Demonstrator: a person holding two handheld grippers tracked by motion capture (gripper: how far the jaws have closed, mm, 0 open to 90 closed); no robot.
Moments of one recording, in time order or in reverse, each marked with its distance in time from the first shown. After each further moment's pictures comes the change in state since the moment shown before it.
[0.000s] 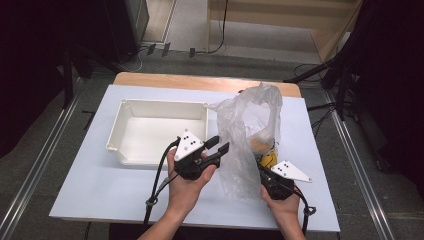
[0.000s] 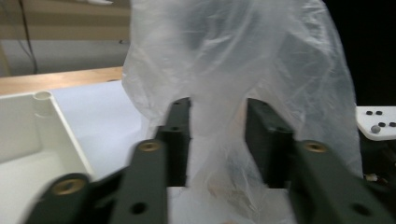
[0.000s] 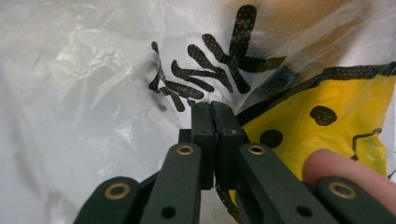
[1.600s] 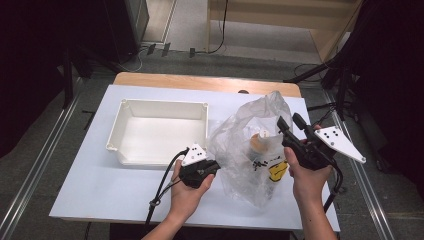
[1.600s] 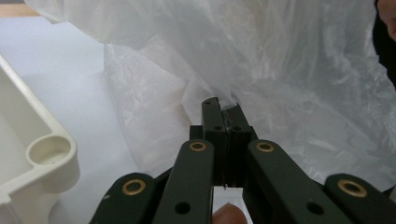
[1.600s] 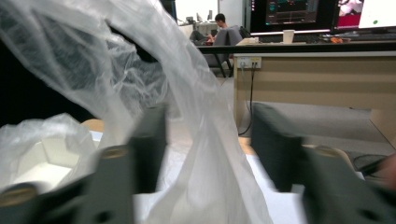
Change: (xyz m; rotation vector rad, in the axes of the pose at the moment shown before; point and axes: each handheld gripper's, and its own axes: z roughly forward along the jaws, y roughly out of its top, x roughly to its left) left arm 0.019 -0.056 0.026 0.168 -0.125 0.019; right arm -0.019 0.124 -0.052 -0.329 -0.198 0.049
